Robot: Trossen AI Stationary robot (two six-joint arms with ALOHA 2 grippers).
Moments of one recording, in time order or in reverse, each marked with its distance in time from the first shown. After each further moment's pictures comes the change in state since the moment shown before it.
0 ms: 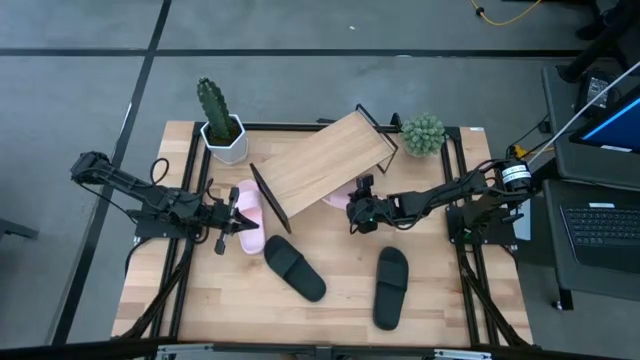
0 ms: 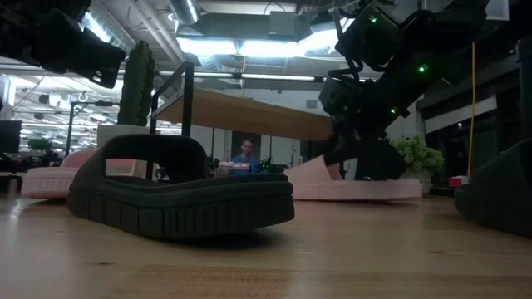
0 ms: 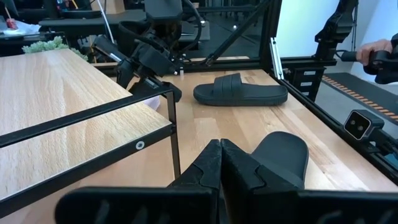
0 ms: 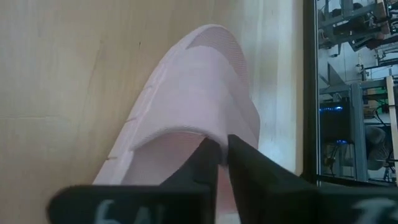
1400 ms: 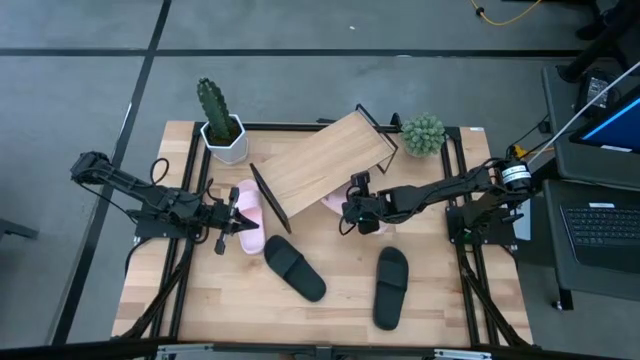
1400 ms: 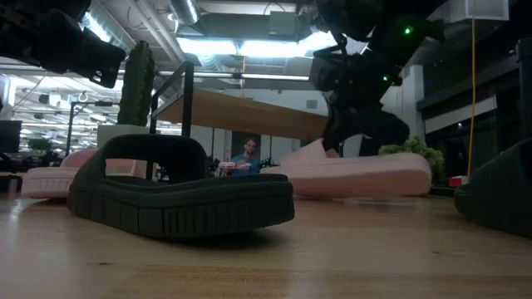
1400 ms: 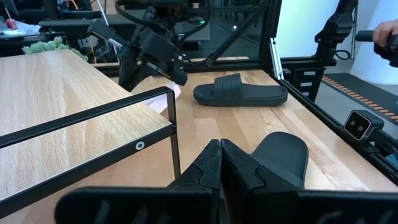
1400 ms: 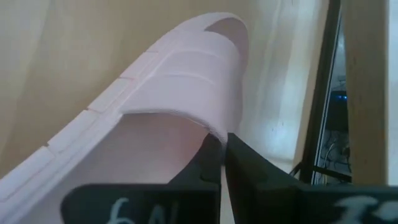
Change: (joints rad) left arm 0.000 0.000 0.000 0.001 0.000 0.000; right arm 0.021 0.000 0.253 -0.459 -0.045 0.079
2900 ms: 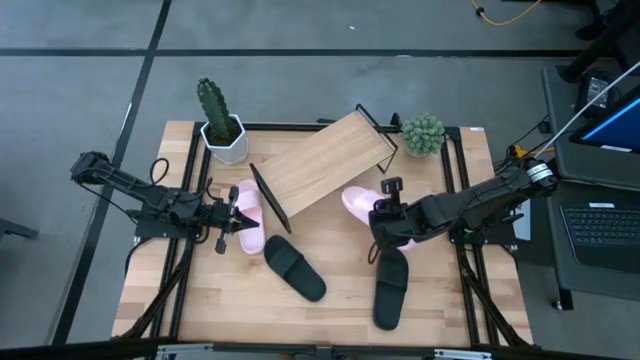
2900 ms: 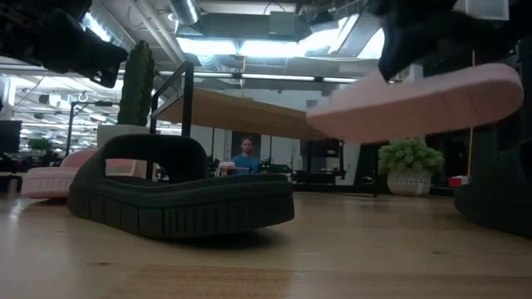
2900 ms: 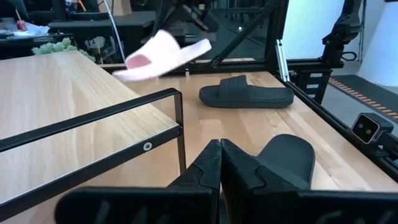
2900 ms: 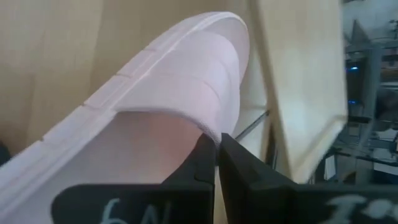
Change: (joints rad) left arm 0.000 0.000 0.000 0.005 -0.025 0.000; right arm 0.262 -0.181 0.232 -0.689 0.118 0.435
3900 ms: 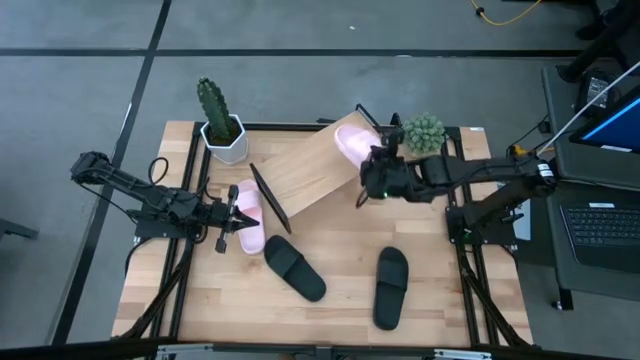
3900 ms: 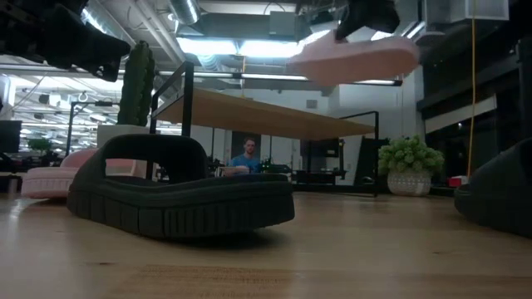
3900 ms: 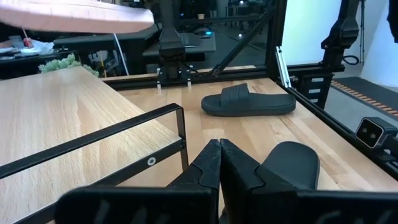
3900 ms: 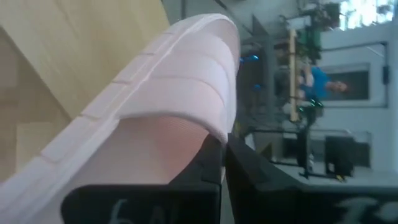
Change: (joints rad) left arm 0.000 0.000 0.000 0.038 -0.006 0.054; right arm -0.264 0.000 0.247 0.116 0.276 -0.432
